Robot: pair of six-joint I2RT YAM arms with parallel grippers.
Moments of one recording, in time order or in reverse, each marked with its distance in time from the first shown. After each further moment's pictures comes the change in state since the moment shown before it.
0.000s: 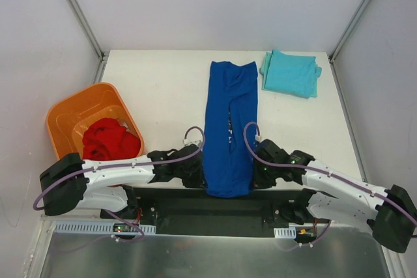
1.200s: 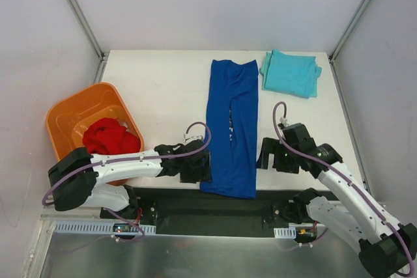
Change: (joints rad) left arm 0.027 0.068 0.124 -0.151 -0.121 0.100; right arm -0.424 -0.146 0.198 -0.201 0.035 -0.321
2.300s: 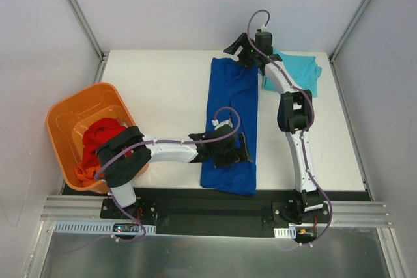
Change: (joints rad) left arm 0.040 0.458 0.295 0.419 0.082 -0.116; right arm -0.230 1.845 1.735 0.665 -0.206 0.312
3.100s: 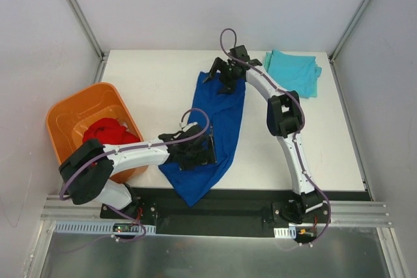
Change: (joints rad) left arm 0.121 -0.339 -0.246 -0.337 -0.088 0.098; right arm 0.160 -0.080 -0.101 -0.437 -0.100 -0.143
